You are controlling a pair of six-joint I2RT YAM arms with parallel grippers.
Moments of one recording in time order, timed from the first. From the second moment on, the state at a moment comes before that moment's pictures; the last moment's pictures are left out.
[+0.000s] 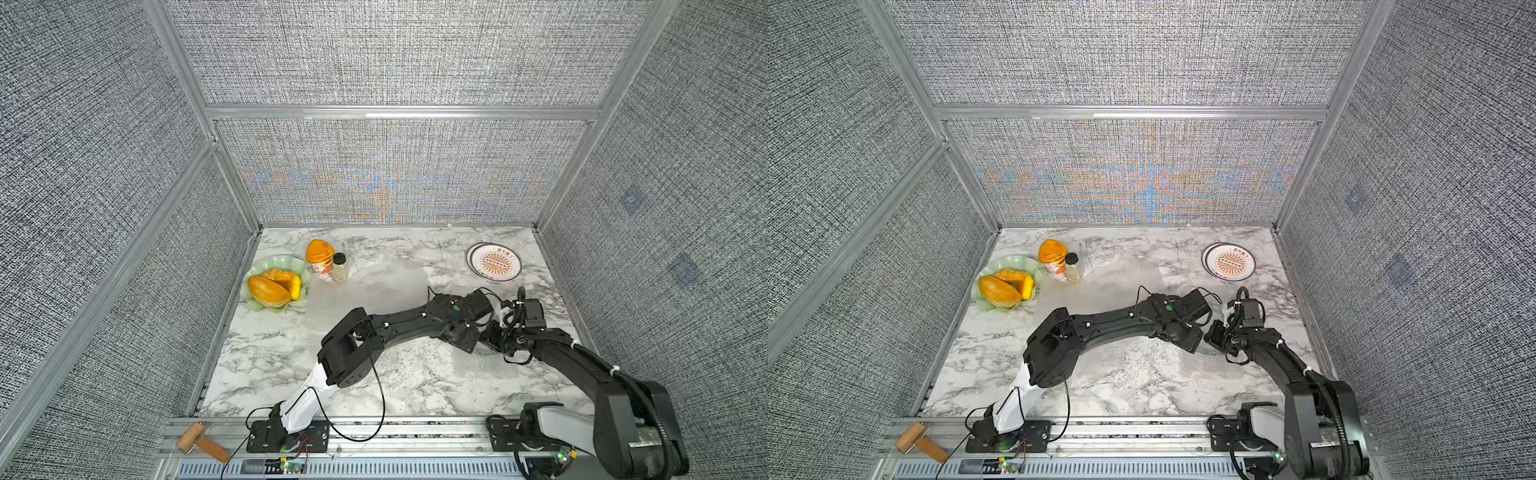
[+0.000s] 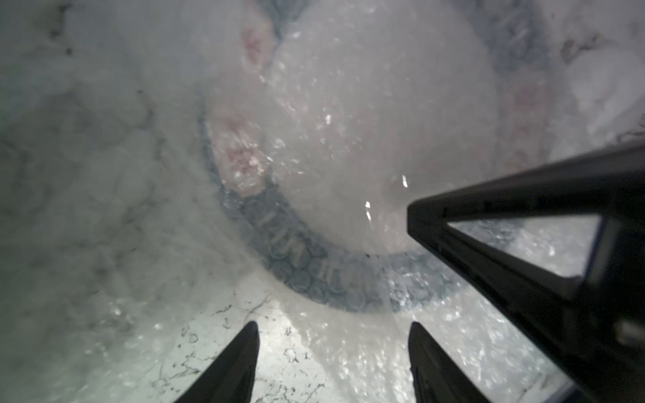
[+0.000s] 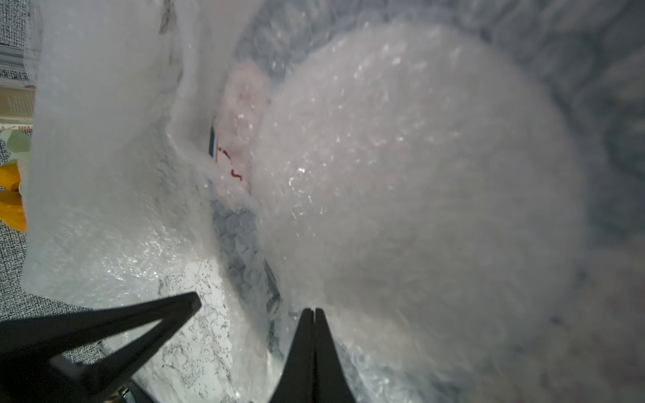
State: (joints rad) left arm -1.16 2.26 1.89 -0.83 -0.01 -0.55; right arm 0.05 1.21 0.47 -0.34 -0.45 0.53
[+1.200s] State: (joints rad) left arm -1.16 2.24 1.89 -0.88 -0.08 -0.65; right arm 0.04 1.25 0.42 -0.25 -0.47 0.62
